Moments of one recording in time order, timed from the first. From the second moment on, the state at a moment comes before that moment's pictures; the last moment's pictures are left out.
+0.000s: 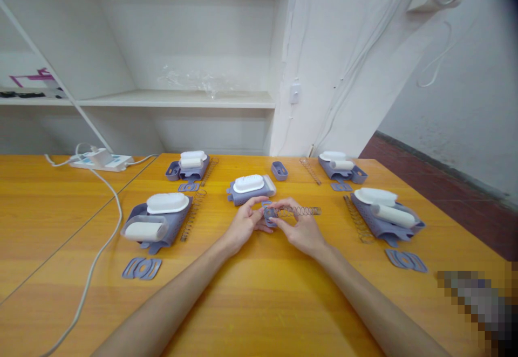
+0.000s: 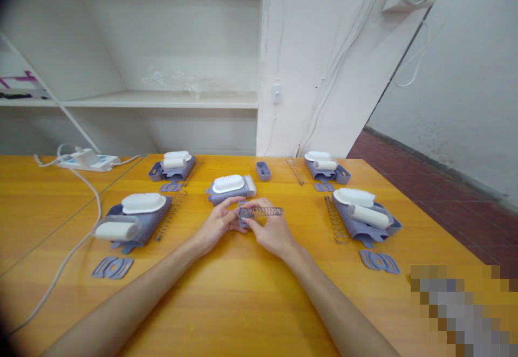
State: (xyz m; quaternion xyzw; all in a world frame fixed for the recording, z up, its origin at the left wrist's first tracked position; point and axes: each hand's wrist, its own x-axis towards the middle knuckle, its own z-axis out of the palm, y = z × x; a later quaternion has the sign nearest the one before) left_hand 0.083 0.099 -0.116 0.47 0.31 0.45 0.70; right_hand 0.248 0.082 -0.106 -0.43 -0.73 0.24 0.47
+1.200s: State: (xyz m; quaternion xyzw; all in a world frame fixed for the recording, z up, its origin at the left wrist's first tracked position) left_hand 0.088 0.091 -0.116 0.53 0.31 0.45 0.65; right_hand 0.245 0.086 -0.116 -0.49 -0.71 0.13 0.49
